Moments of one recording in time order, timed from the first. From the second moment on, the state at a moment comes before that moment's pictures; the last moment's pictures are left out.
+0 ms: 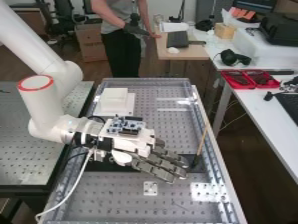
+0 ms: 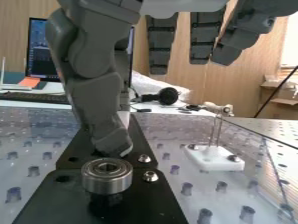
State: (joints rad) arm 1.39 -2.12 -1.91 -2.31 -1.54 -0.88
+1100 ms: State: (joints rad) arm 1.52 -1.92 -2.00 -2.24 -1.59 -0.77
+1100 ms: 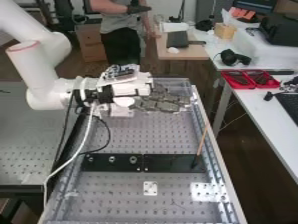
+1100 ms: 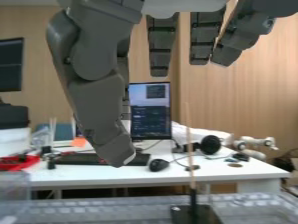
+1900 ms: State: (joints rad) arm 1.72 -2.04 -1.84 -2.29 -1.77 -0.66
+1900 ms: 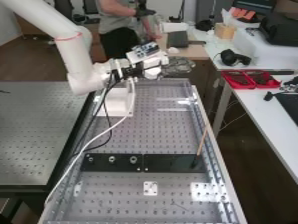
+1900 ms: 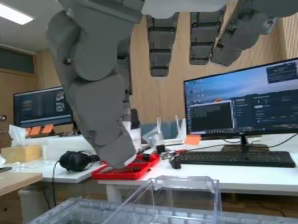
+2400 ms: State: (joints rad) arm 1.72 -2.12 -1.78 -2.37 -1.71 -0.69
